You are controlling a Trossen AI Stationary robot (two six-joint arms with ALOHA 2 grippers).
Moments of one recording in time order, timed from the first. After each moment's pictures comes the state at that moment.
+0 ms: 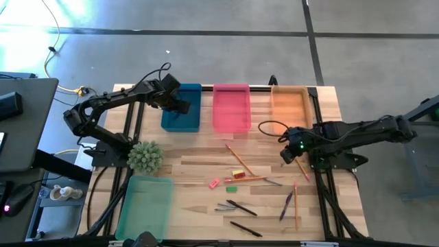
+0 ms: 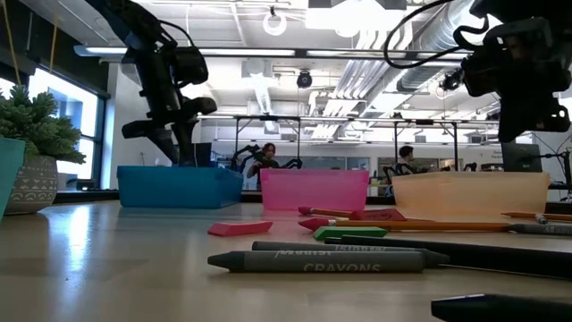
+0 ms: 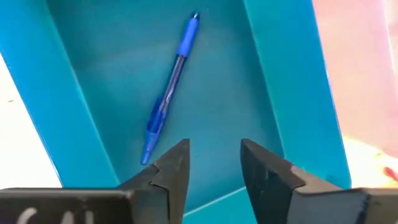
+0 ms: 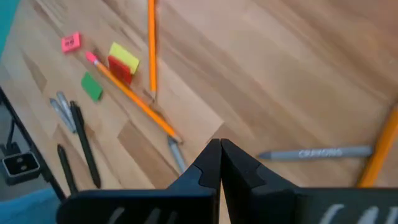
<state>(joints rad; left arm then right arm) 0.87 1.42 0.93 -0.70 0.07 -0.54 0.05 0.77 0.54 -0.78 -0.10 0.98</state>
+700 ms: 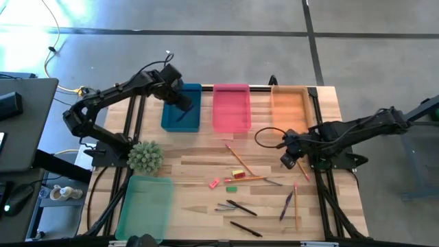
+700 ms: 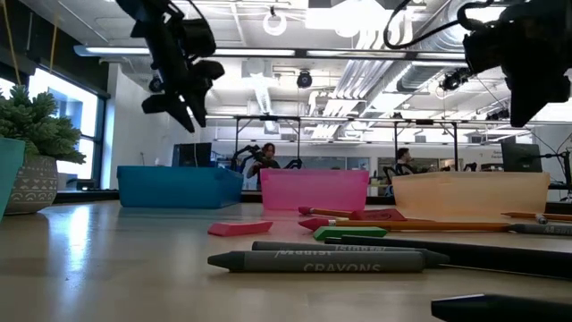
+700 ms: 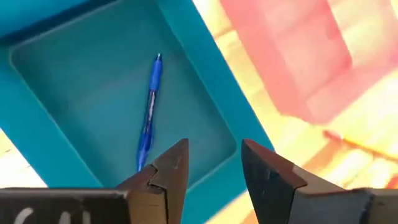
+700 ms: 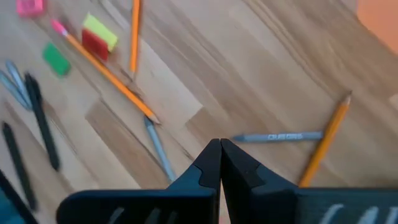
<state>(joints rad) 0.83 1.41 1.15 -0.88 0.16 -0.35 0.21 0.91 0.73 -0.99 0.05 0.95</state>
